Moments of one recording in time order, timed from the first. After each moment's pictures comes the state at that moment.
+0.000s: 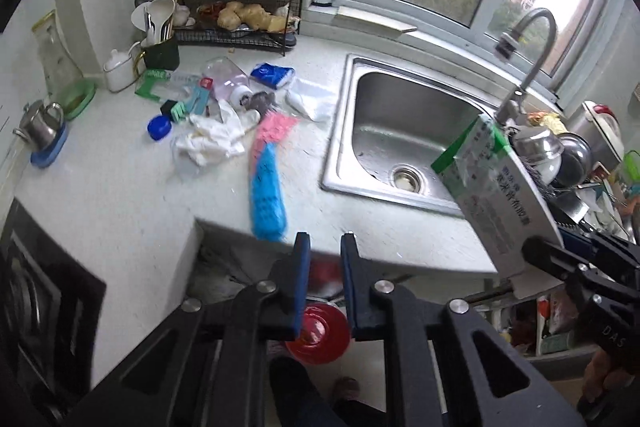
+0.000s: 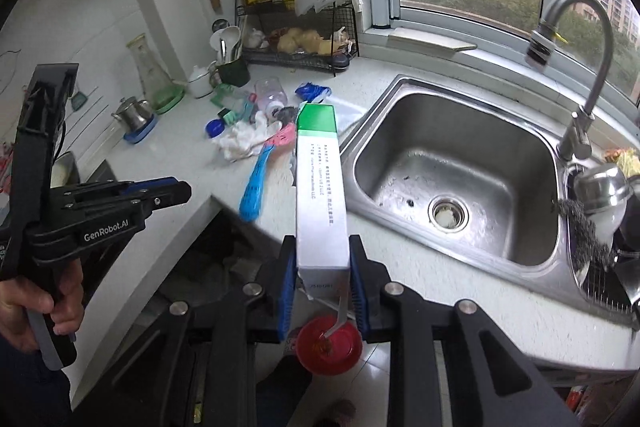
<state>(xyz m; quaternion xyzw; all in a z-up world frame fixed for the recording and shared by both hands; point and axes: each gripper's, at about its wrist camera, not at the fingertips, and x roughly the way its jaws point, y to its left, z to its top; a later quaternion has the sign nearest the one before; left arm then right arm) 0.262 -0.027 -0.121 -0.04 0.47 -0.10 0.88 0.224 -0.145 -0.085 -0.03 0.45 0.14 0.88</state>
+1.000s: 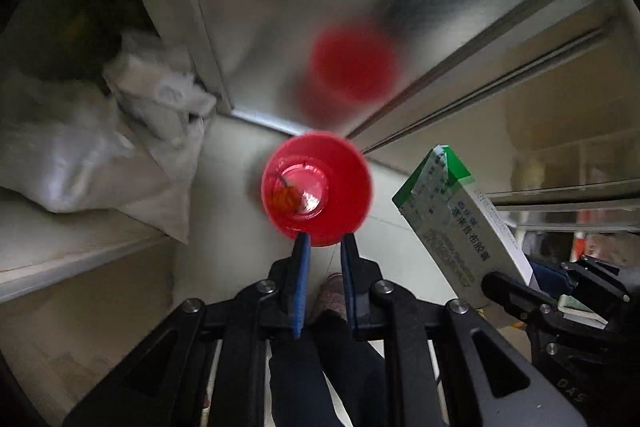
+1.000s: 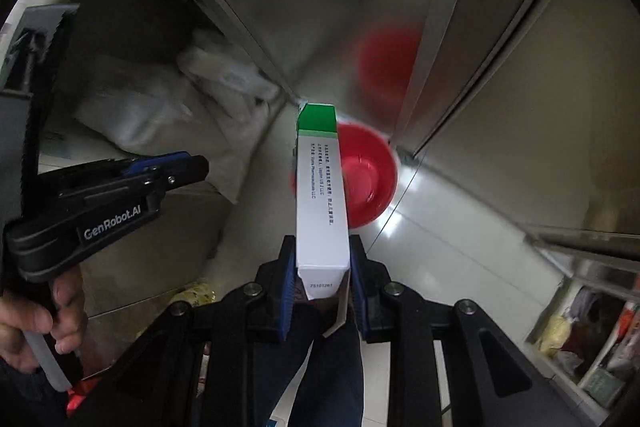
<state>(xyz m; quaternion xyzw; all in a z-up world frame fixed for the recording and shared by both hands) 0.195 -0.027 -0.533 -0.10 0.67 -0.06 0.74 0.184 -0.120 -0.470 -0.04 0.69 0.13 0.71</state>
